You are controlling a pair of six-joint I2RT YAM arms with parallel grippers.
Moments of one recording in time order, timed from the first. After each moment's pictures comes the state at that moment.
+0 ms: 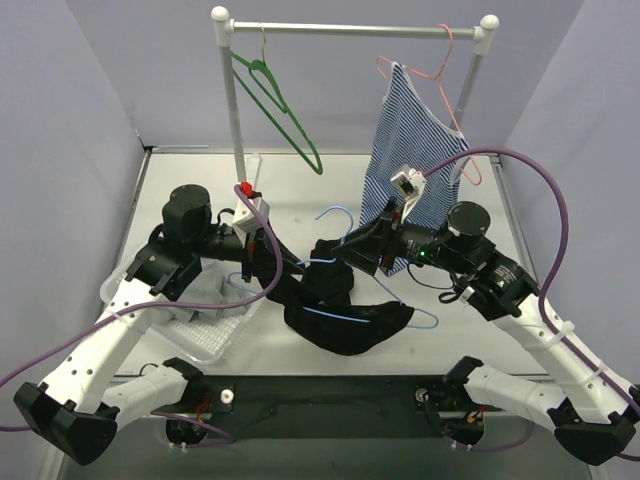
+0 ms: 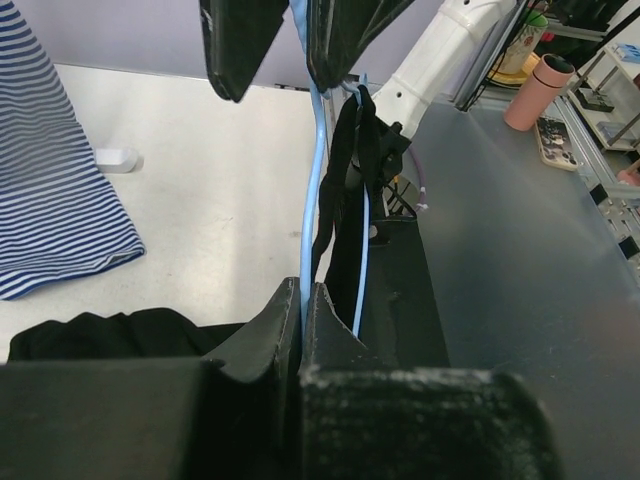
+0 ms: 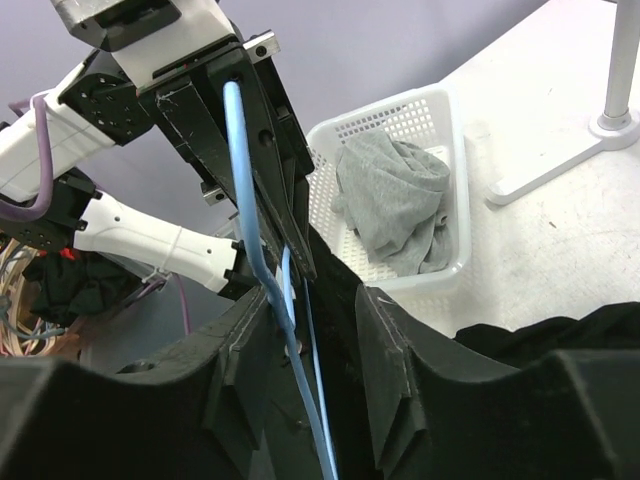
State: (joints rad) left arm -0.51 1.03 1.12 -0.30 1.13 0.00; right arm 0.70 0.94 1.13 -0.23 -0.50 0.45
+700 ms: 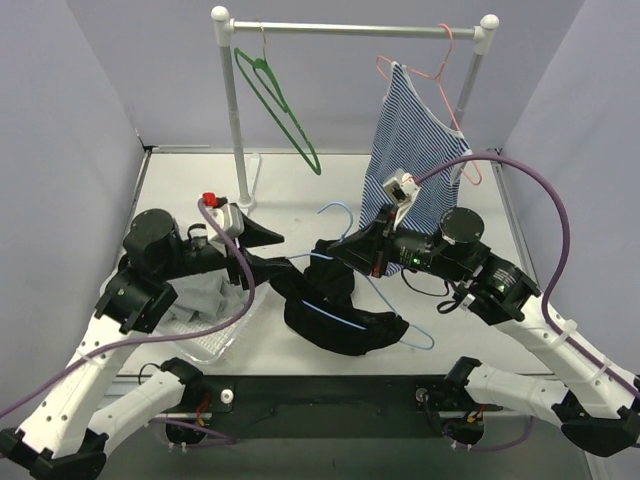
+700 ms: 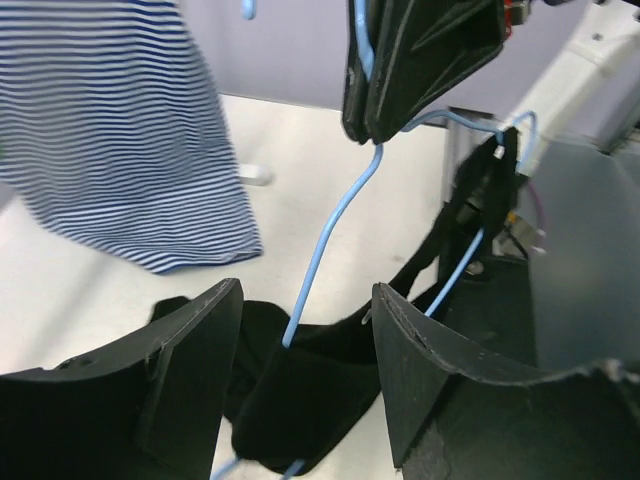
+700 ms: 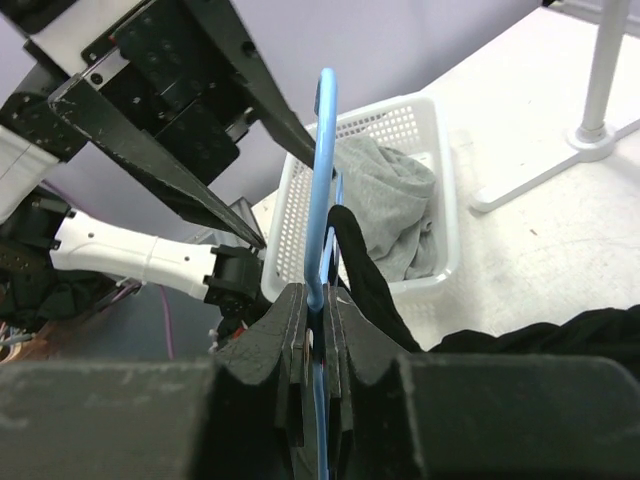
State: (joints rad) left arm -0.51 0.87 1.08 -0.29 0.84 0.01; right arm 0.83 0.96 1.16 -0.27 -0.36 0.39
